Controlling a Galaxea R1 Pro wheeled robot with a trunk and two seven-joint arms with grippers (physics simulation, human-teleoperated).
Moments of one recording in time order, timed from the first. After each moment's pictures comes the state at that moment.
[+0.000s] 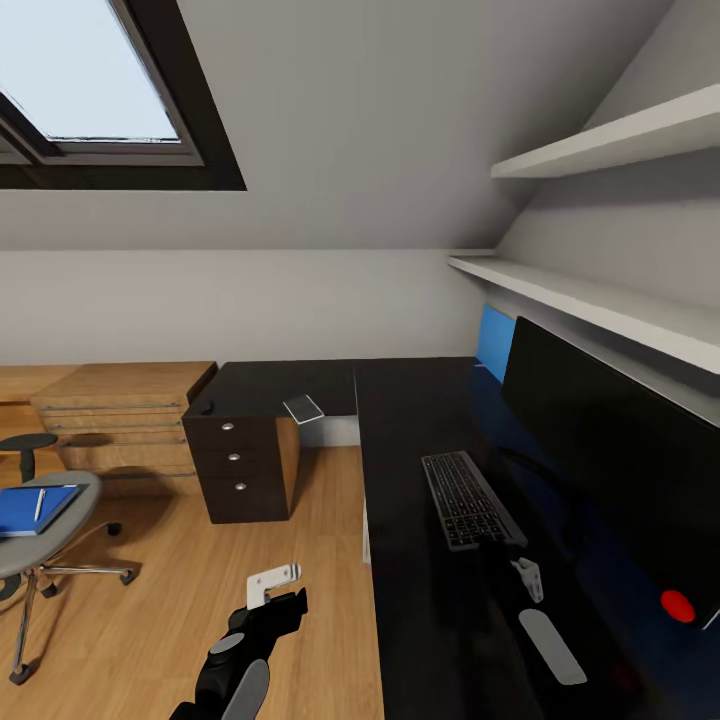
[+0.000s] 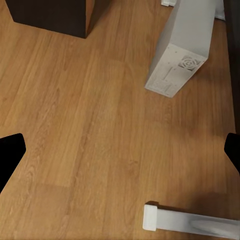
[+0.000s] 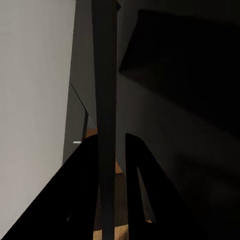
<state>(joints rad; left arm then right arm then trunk) -0.14 -0.05 -0.32 -1.37 0.50 0.46 0.56 -0.41 0.00 -0.11 -0.74 -1.30 0.02 0.17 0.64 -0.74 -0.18</state>
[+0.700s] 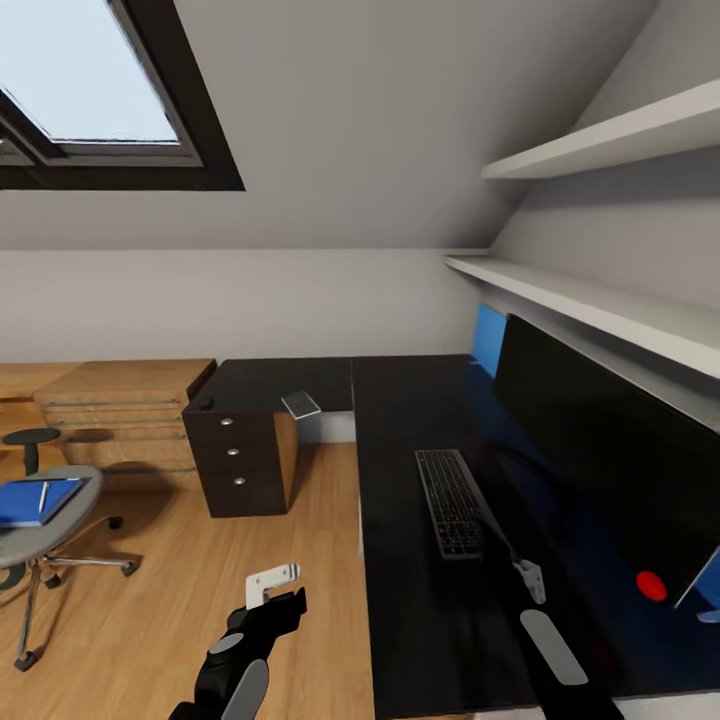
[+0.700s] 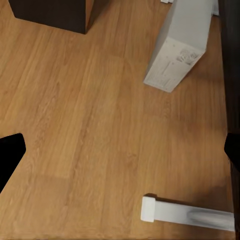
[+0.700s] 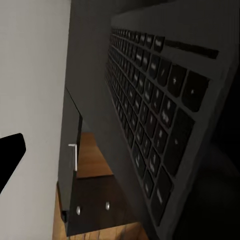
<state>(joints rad) -0.14 -0.05 -0.32 -1.37 0.50 0.46 0.56 -0.41 0.00 -0.12 -0.74 -1.30 0.01 0.15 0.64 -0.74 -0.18</state>
